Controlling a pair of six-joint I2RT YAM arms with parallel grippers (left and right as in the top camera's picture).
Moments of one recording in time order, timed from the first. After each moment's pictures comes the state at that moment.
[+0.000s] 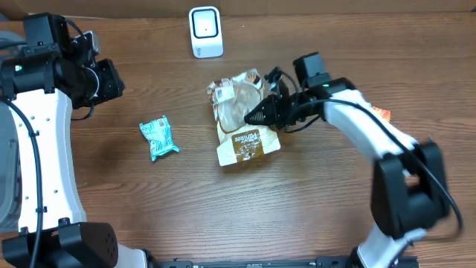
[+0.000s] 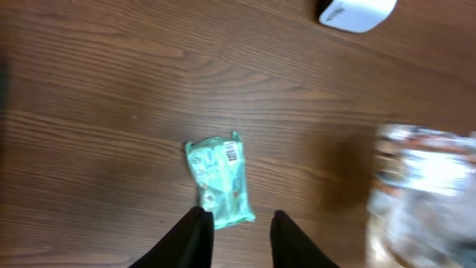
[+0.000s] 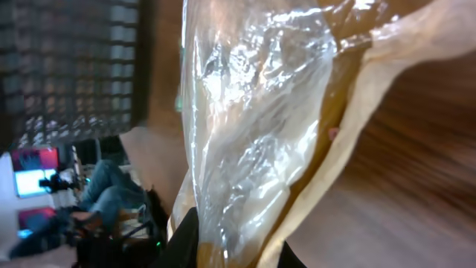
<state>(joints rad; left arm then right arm) 0.20 1.66 1.78 -1.25 0.21 -0.14 0.31 1.83 1.33 -0.63 -0.90 0.19</state>
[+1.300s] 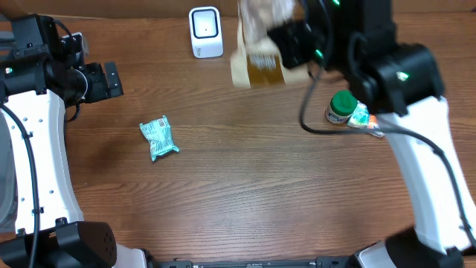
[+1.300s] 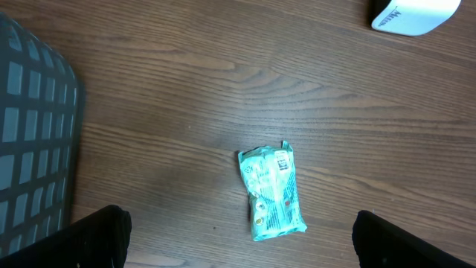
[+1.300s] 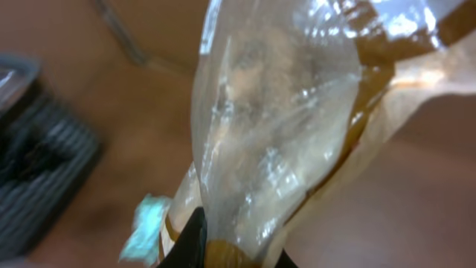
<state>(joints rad) 0.24 1.66 1.78 -1.23 0.11 -0.04 0.43 1.69 2.11 -0.94 -0.15 0.11</state>
